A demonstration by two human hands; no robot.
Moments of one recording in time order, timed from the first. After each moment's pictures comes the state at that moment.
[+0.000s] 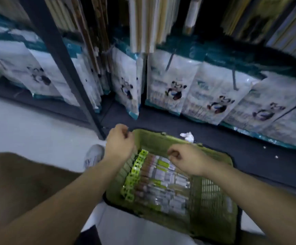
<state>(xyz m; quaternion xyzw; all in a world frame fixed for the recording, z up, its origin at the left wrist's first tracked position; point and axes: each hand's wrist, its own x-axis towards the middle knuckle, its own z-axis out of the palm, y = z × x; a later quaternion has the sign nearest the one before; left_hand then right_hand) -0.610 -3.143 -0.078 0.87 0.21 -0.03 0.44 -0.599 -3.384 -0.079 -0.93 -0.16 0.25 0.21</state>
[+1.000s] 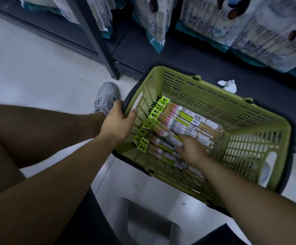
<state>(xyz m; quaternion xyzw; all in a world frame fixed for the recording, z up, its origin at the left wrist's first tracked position) -0.667 -3.104 -0.186 0.84 0.28 -0.17 0.43 -0.672 -3.371 -0.291 -0.91 -0.09 0.35 0.21</state>
